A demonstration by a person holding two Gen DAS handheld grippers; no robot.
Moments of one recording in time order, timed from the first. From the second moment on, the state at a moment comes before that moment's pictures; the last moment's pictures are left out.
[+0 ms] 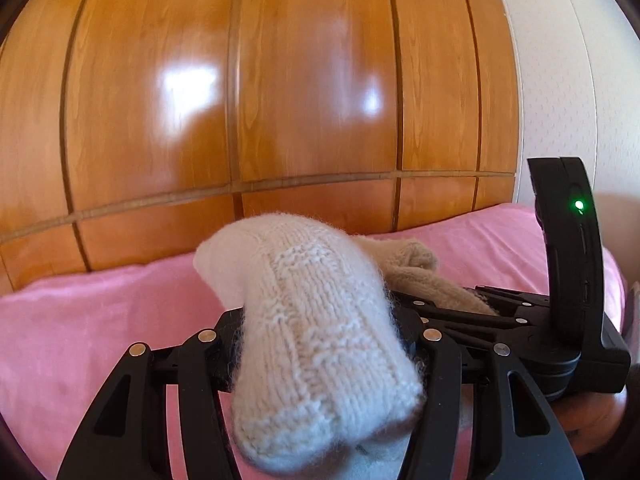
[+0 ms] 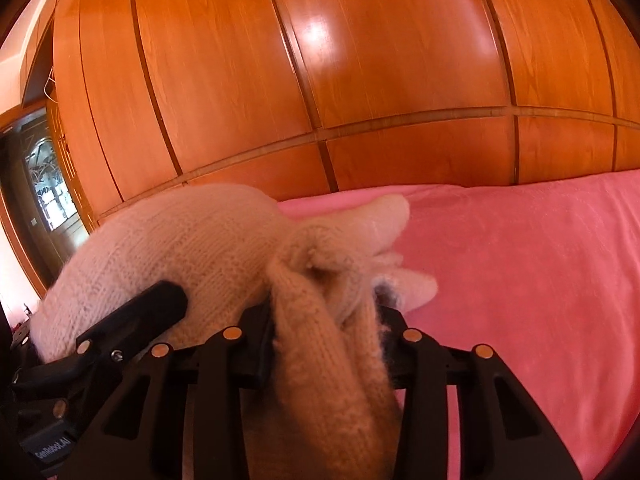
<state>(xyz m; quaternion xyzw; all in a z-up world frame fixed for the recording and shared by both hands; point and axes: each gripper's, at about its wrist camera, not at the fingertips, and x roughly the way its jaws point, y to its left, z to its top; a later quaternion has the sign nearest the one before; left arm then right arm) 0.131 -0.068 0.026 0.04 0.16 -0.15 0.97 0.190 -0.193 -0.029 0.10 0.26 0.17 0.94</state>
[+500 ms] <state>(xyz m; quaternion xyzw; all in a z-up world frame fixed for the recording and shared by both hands) 0.170 -0.001 -0.035 -0.07 0.27 -0.10 0.96 0.244 -0.192 -0.070 0.07 0.29 0.19 0.94</state>
